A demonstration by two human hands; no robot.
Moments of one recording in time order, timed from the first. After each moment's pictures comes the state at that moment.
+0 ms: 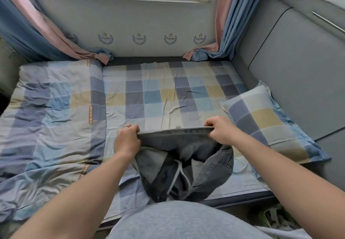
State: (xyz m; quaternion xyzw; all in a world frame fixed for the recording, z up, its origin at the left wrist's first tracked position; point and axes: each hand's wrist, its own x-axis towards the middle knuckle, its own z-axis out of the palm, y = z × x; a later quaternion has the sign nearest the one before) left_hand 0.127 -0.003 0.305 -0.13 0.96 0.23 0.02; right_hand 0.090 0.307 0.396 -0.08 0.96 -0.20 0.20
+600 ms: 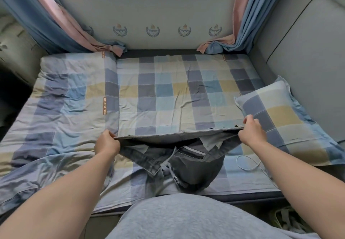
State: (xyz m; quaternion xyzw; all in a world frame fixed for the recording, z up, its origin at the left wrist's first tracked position) left_hand 0.159 -0.093 0.272 -0.40 0.87 0.28 0.04; right_hand 0.078 0.366 0.319 0.18 0.97 -0.14 0.09
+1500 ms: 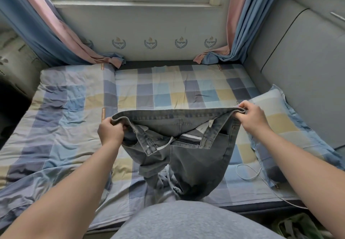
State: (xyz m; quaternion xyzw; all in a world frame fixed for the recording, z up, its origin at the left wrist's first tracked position) left_hand 0.108 -0.071 0.325 -0.36 0.80 0.47 -0.13; right_hand 0.044 0.363 0.382 0.06 0.94 -0.34 -0.03
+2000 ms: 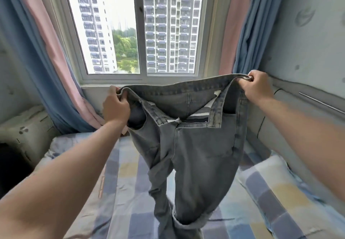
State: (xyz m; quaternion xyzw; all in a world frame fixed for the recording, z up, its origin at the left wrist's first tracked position) left_hand -0.022 -0.073 0.585 -0.13 0.80 0.41 -0.42; right_hand -0.080 0.332 0.660 -0.03 0.87 -0.39 -0.32
